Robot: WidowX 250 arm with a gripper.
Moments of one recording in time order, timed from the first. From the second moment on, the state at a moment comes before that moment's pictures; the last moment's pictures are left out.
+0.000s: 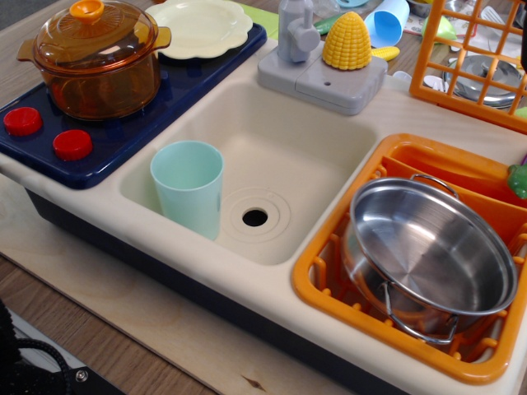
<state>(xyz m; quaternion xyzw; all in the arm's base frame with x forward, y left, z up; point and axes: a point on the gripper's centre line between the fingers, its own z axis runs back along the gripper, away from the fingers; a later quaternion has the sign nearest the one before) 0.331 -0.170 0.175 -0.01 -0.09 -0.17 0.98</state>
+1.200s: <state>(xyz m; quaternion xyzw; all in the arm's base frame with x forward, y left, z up) 0.339 -0.179 0.114 -0.05 -0.14 -0.15 0.98</state>
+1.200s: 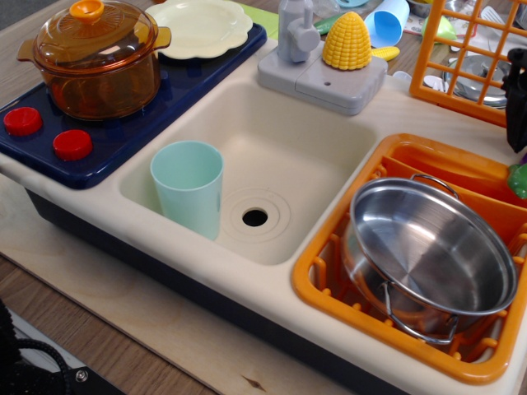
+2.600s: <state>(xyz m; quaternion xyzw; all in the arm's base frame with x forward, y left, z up) 0.332 -0.182 0.155 0.02 -0.08 -0.20 0.98</state>
